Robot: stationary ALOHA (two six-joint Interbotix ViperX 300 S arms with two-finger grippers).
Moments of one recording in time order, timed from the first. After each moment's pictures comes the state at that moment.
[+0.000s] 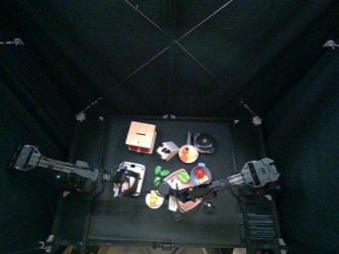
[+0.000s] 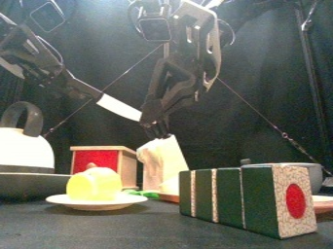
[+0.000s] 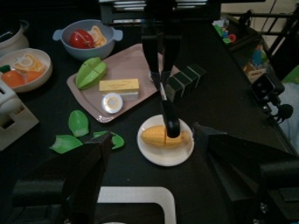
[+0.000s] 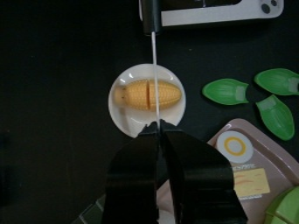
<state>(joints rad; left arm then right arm) -0.17 -0.63 1.18 0.04 -0.15 -0.07 0.21 0.16 0.36 -0.58 0.36 0.90</state>
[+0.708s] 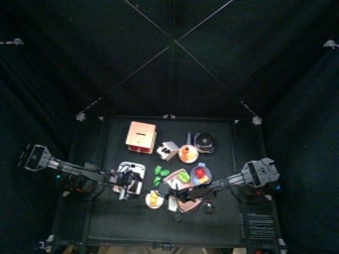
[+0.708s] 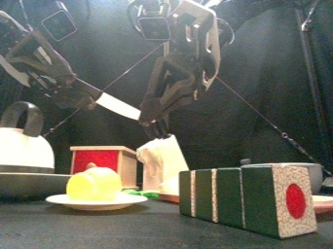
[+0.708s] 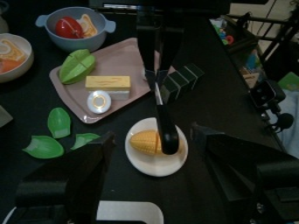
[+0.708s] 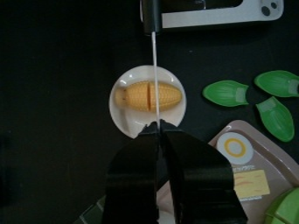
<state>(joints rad) -0.18 -0.44 1.14 -0.03 -0.29 -0.07 0.21 0.16 0.35 -0.58 0.36 0.90</state>
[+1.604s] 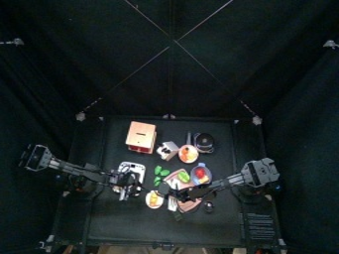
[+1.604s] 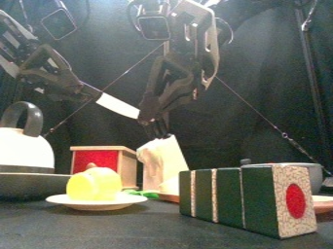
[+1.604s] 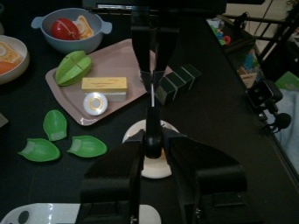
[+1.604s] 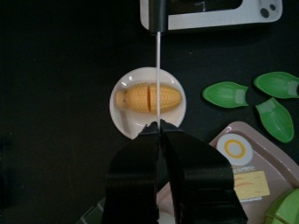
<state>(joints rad) -0.19 -0.44 1.14 -0.03 -0.29 -0.06 0.21 0.16 0.35 -0.58 0.36 0.90</state>
